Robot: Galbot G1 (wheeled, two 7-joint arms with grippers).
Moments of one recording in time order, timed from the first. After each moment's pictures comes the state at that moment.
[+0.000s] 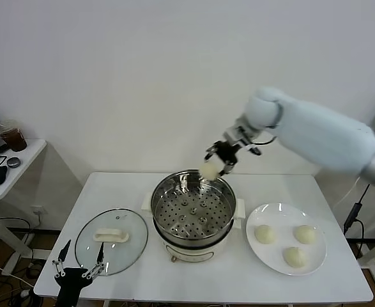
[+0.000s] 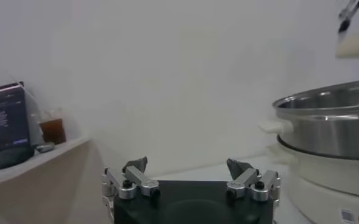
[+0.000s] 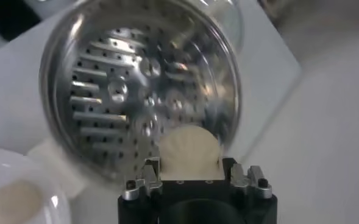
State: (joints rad) left arm 1.82 -1.32 -0.70 -2.06 -0.07 -0.22 -0.06; right arm 0.53 1.07 -1.13 1.21 0.16 0.25 -1.16
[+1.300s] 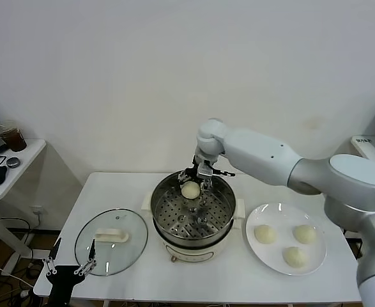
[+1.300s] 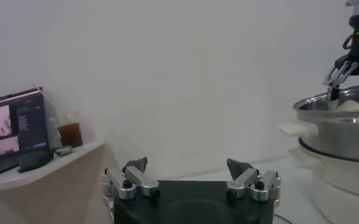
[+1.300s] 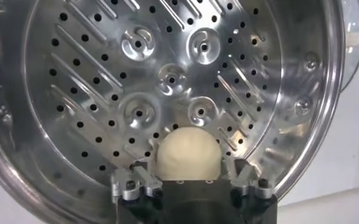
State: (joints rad) left arm 1.80 -1.33 -0.74 -2.05 -0.07 -0.22 -0.07; right arm 0.39 1.30 -1.13 0.99 -0.34 0.68 -1.01
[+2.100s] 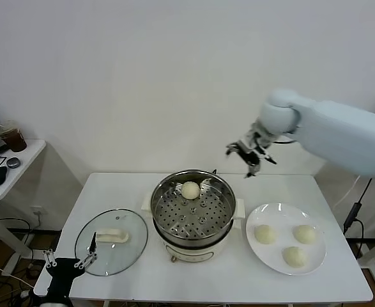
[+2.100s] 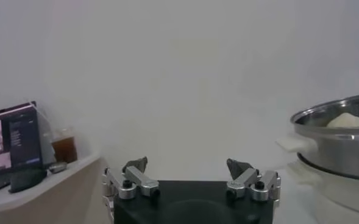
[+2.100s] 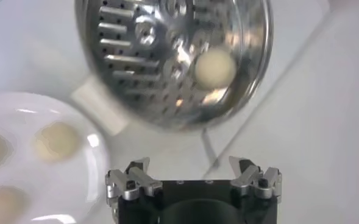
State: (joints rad) left arm 1.78 -1.29 -0.74 -2.09 -0.07 -0.18 -0.06; right arm 0.65 0.78 -1.26 1.44 0.11 -0.09 -1.11
